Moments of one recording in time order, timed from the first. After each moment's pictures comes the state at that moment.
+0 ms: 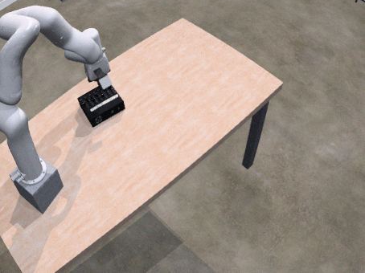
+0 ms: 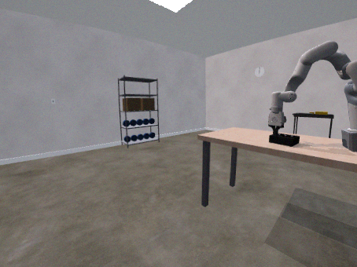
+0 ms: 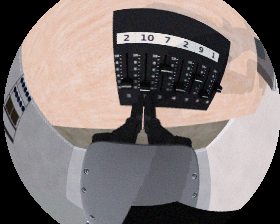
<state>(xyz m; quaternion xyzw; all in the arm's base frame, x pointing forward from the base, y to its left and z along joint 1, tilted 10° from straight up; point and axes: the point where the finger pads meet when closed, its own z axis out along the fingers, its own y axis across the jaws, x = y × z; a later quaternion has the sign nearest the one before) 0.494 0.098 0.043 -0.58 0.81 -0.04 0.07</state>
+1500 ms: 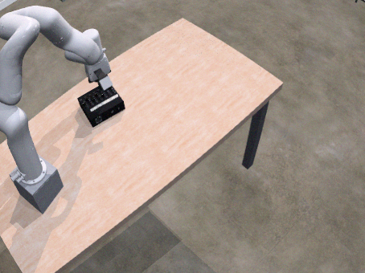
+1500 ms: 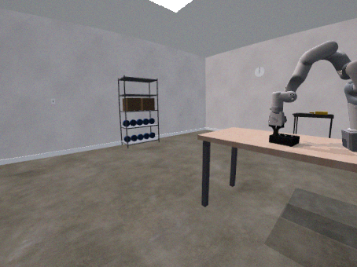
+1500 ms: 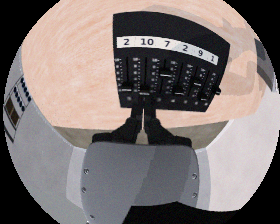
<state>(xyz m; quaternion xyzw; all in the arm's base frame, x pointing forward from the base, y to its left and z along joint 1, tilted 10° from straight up) 0.493 0.094 0.043 -0.58 0.81 -0.04 0.07</state>
